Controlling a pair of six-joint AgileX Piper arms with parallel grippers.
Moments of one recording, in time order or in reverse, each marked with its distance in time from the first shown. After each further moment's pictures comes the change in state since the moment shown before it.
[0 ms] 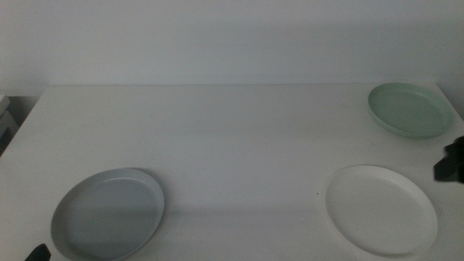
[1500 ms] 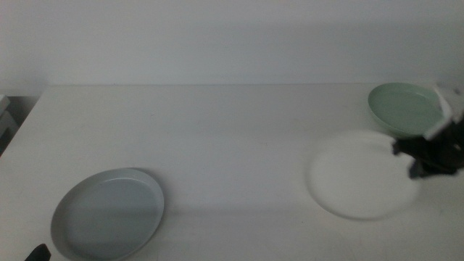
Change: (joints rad) left arm 0.000 0.000 0.000 0.000 0.000 0.000; right arm 0.027 0.474 -0.151 -0.038 -0.118 0.031
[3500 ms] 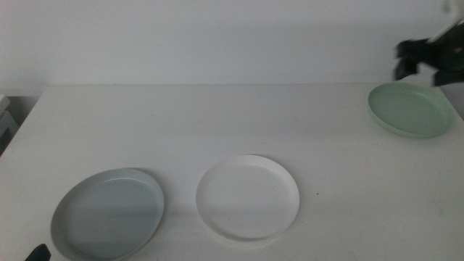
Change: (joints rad) left arm 0.000 0.000 0.000 0.000 0.000 0.000; right arm -0.049 0.193 -0.559 -0.004 0.090 0.004
